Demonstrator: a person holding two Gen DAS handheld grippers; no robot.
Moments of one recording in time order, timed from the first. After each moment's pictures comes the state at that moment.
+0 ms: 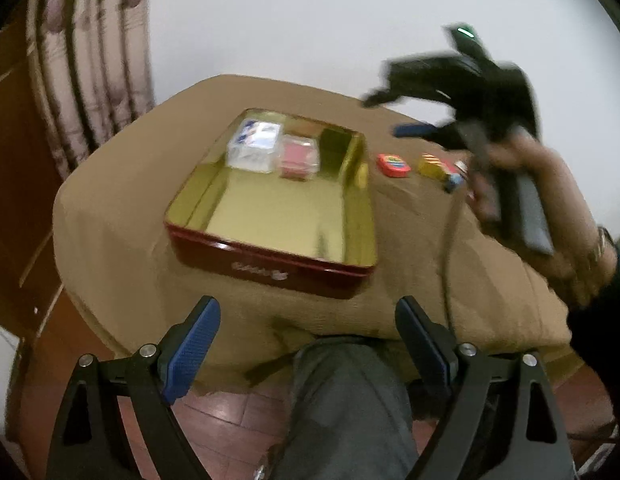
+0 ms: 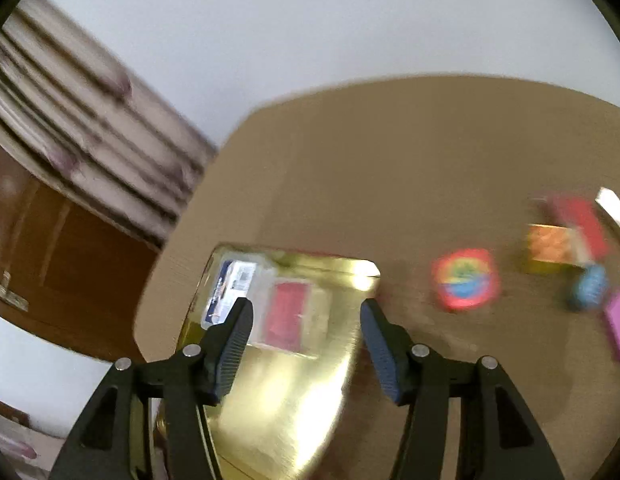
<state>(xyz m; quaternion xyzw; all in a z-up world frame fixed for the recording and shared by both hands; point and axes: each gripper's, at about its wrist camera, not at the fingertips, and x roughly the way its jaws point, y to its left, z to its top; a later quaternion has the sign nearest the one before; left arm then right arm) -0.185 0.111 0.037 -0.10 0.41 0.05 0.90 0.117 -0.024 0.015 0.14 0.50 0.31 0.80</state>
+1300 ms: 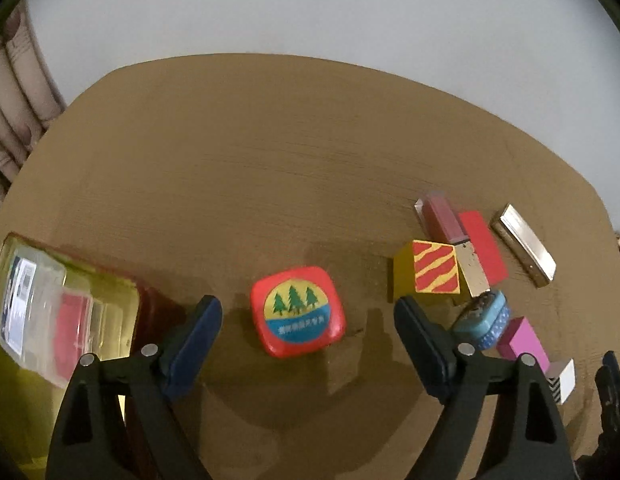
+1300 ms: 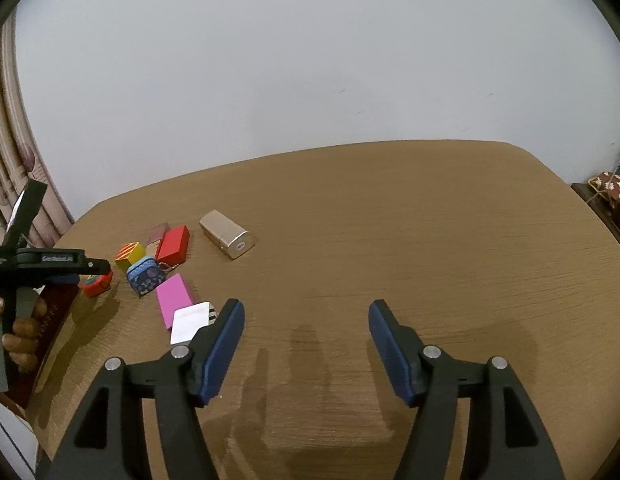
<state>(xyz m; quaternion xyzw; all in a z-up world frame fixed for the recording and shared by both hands) 0.141 0.021 -0.037 -0.06 0.52 0.06 0.85 0.061 -0.336 -0.051 0.09 0.35 0.10 0.93</state>
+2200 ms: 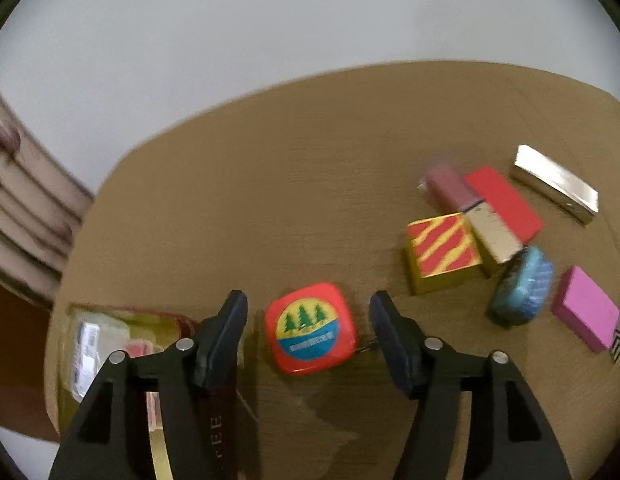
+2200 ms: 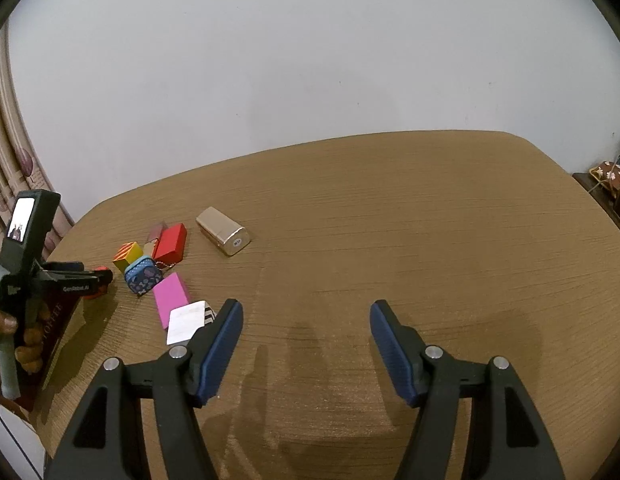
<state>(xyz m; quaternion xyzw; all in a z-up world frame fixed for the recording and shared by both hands) 0.129 -0.037 -0.038 0.14 0.47 0.10 0.87 0.065 -0.334 -0.056 0.11 0.36 0.10 0.92</state>
